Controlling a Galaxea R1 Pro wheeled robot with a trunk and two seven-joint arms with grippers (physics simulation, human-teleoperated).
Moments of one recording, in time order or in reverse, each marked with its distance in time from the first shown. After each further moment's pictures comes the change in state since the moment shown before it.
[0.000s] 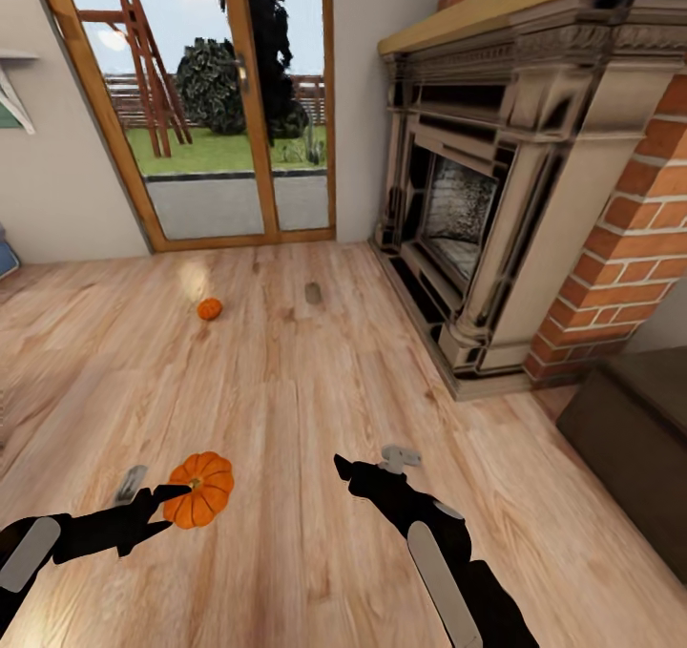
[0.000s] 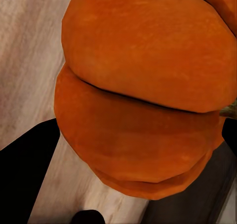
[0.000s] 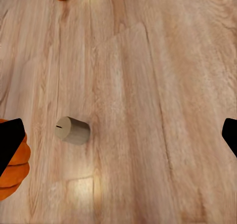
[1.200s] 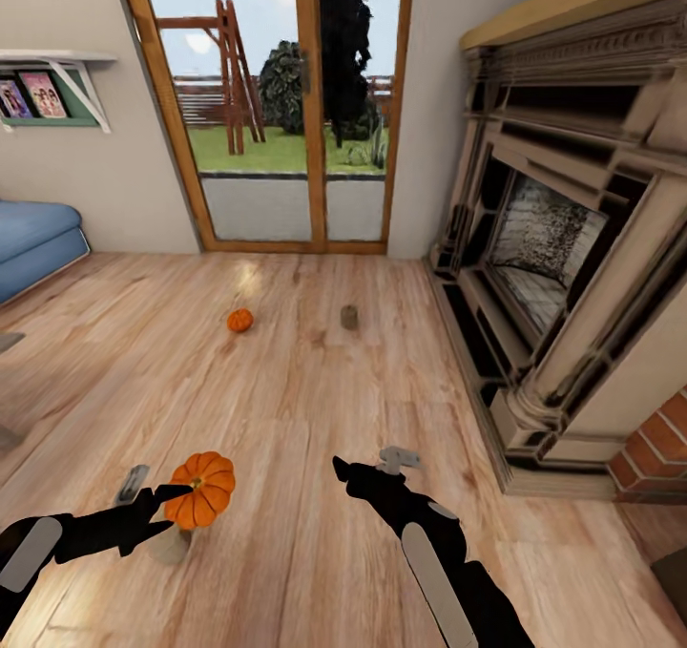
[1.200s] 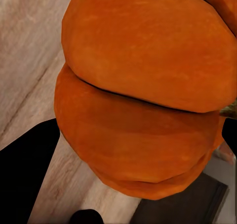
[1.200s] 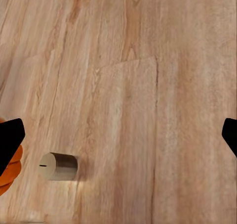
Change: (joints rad) left arm 0.000 -0.003 -0.004 0.000 0.006 0.000 -0.001; right arm 0.000 0.004 0.031 -0.013 0.000 0.007 -0.071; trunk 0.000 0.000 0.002
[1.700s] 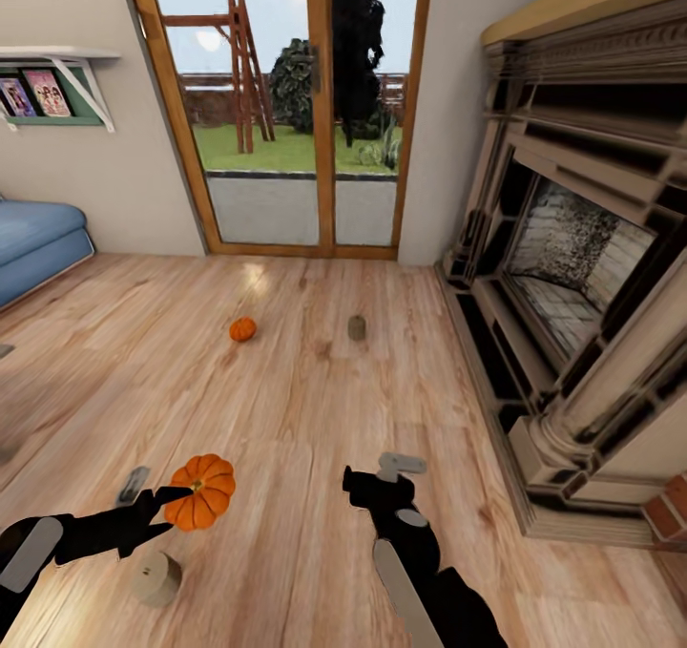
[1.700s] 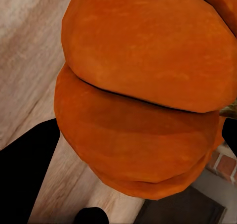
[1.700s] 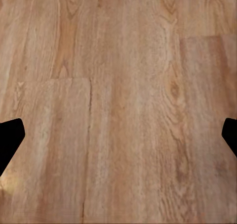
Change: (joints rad) left arm 0.000 0.000 -0.005 0.001 -0.013 -0.002 0.008; right arm 0.000 0.031 0.122 -0.002 0.128 0.007 -0.374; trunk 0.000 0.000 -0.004
